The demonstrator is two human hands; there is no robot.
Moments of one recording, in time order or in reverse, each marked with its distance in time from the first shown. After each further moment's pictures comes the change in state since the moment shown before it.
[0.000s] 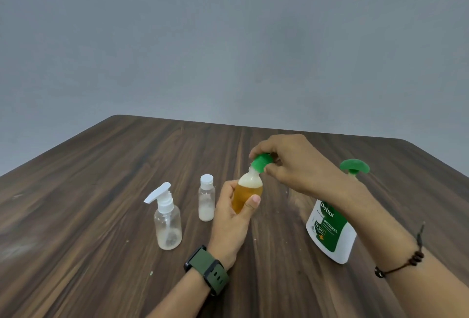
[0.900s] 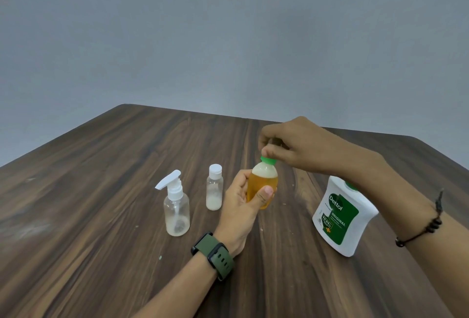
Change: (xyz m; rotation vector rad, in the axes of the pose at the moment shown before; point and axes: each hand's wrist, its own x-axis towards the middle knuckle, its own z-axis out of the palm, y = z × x) left_hand 0.000 0.009 -0.001 -0.189 -0.095 -0.075; right_hand 0.014 0.001 -0.013 -0.123 -0.147 -0.161
